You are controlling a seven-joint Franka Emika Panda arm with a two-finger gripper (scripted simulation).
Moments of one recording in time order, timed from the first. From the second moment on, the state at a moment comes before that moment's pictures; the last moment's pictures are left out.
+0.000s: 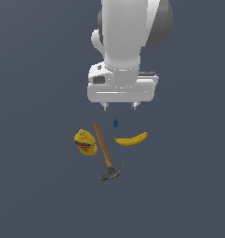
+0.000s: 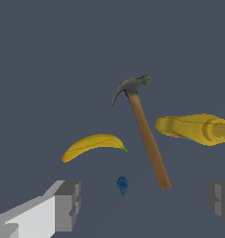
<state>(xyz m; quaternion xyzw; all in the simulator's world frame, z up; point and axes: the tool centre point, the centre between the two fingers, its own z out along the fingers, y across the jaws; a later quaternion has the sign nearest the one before) 0.007 0.026 0.300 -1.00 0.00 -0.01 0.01</state>
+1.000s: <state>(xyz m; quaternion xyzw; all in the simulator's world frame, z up) -0.074 0.022 0.147 -0.99 0.13 0.00 0.00</state>
